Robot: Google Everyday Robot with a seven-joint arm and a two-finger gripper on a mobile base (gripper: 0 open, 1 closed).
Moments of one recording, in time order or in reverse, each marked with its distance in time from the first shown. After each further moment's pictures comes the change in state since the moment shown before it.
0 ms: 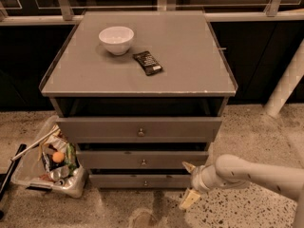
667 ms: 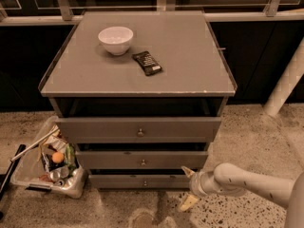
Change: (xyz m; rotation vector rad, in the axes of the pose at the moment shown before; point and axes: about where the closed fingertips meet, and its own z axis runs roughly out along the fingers) arm 0.032 -0.004 0.050 0.022 -0.052 0.000
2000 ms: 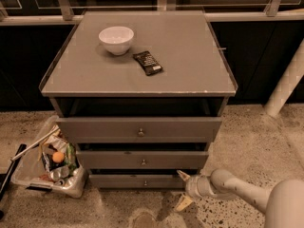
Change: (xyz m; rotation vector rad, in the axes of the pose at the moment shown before) arm 0.050 -0.014 0.082 -0.018 -0.130 -0.022
